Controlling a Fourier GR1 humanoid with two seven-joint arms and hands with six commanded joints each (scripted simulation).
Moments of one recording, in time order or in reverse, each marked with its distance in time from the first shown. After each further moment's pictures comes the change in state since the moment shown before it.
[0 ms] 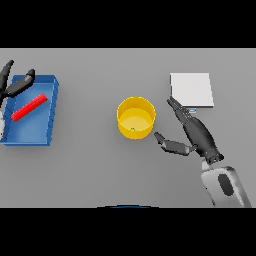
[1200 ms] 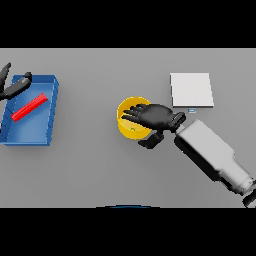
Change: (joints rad) left arm 0.018 0.013 0.012 -0.003 0.016 -0.033 0.003; right arm -0.591 -0.108 0.418 0.465 0.415 0.356 -0.145
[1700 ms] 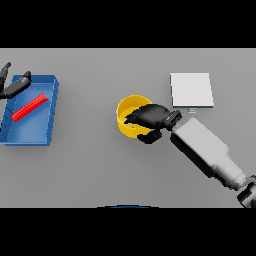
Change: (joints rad) left arm -0.008 0.005 -0.005 0.015 -0.013 -0.002 -0.011; right arm -0.045 0.037 0.021 0.111 0.014 0.003 -0.018
